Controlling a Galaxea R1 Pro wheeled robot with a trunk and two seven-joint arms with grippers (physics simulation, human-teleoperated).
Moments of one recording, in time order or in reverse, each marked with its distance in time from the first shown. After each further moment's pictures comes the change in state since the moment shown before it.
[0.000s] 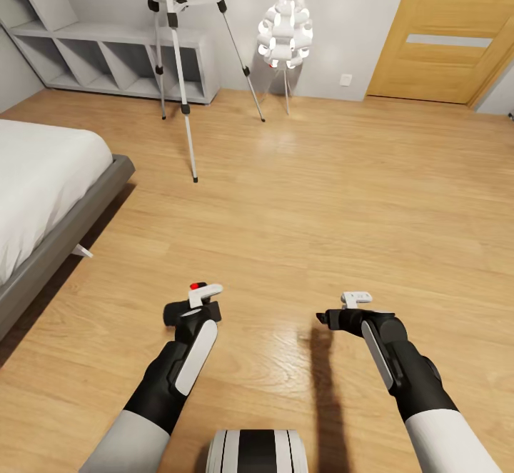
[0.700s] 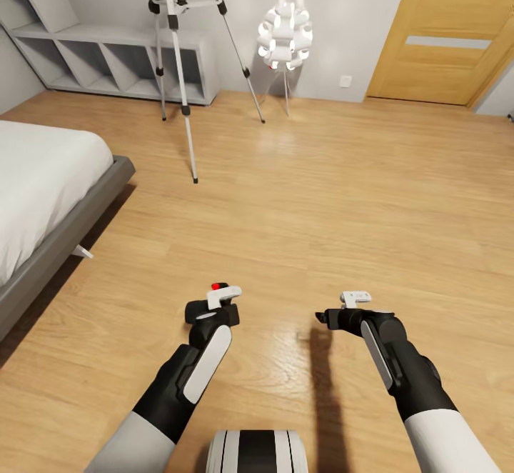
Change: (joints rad) left arm -0.001 0.000 -0.140 -0.015 0.102 -0.001 -0.005; right arm 0.000 0.003 0.001 -0.004 -0.001 0.000 0.000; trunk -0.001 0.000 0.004
